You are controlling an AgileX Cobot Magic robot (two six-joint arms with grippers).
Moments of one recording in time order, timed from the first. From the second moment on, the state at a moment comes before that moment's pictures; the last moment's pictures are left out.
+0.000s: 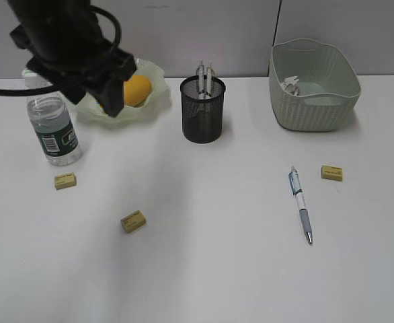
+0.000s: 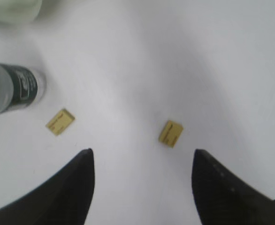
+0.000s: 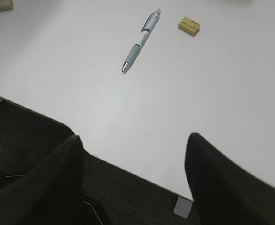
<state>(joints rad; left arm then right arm) -0.58 1.75 -1.59 0.06 1.22 -0.12 0.50 0.24 -0.51 -0.04 1.04 0.04</state>
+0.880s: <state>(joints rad) -0.58 0.82 -0.77 0.06 1.05 -0.12 0.50 0.24 -0.51 -0.04 1.04 0.04</state>
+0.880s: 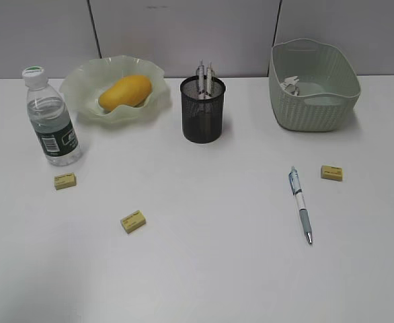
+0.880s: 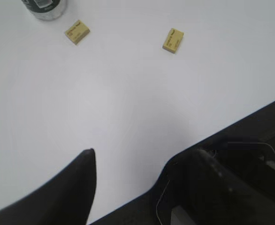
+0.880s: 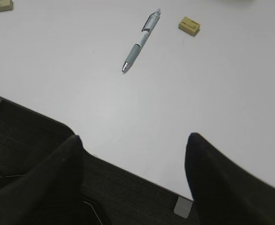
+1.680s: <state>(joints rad) -0.58 0.35 -0.56 0.06 1.02 -0.11 0.50 0.24 -0.51 -0.04 1.04 0.04</state>
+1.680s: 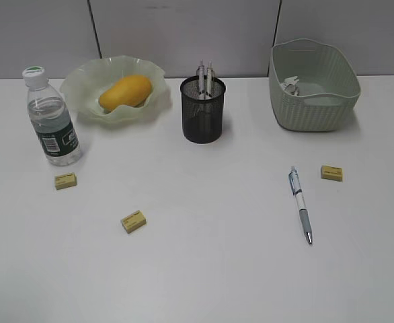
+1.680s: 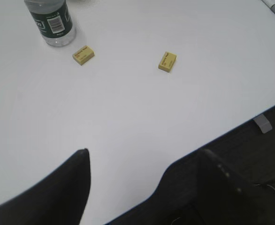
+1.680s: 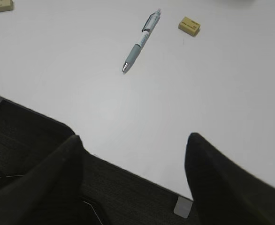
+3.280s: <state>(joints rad) -0.14 0.17 -0.53 -0.18 1.08 0.20 0.50 0.39 -0.54 -0.05 1.01 0.14</state>
